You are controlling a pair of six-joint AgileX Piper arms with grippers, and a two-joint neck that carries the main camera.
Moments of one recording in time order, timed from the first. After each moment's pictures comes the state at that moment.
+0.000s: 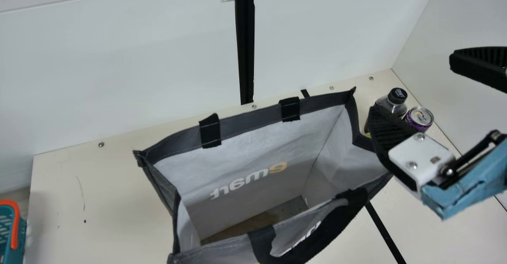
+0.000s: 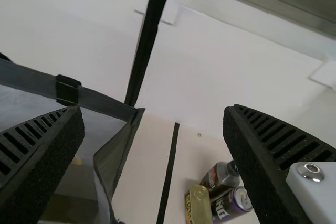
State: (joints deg) left arm -1.6 43.3 -68.9 -1.5 69.5 2.7; right arm 9.2 55.3 -102.0 -5.2 69.9 -14.3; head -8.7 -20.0
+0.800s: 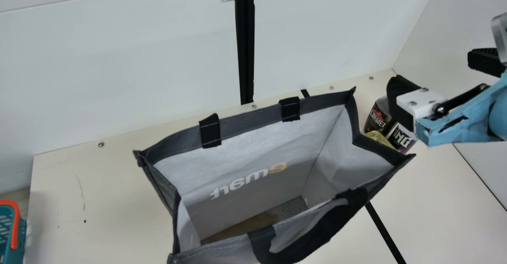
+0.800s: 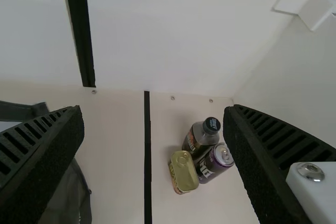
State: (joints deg) left arm -1.6 43.3 -68.9 -1.5 69.5 2.7; right arm -16.7 61.6 -101.0 7.1 69.9 -18.8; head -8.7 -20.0
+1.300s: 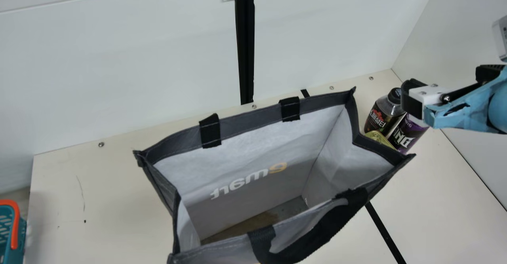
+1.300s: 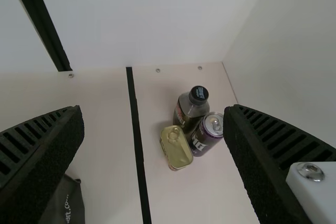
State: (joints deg) left arm -1.6 43.3 -68.9 -1.5 69.5 2.7; right arm -29.2 64.6 -96.4 12.7 69.8 -21.5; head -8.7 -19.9
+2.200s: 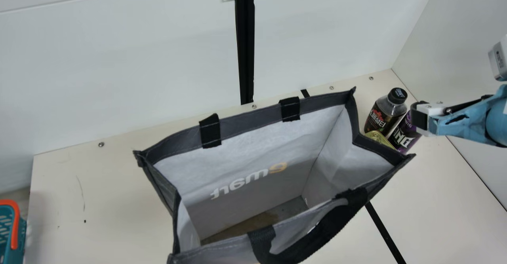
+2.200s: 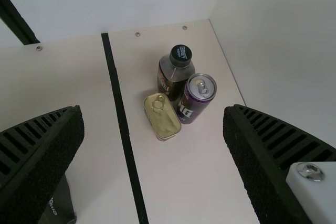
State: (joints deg) left arm -1.6 43.3 -68.9 -1.5 69.5 2.7; right arm -34.4 65.6 -90.2 11.6 69.8 -22.1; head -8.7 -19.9
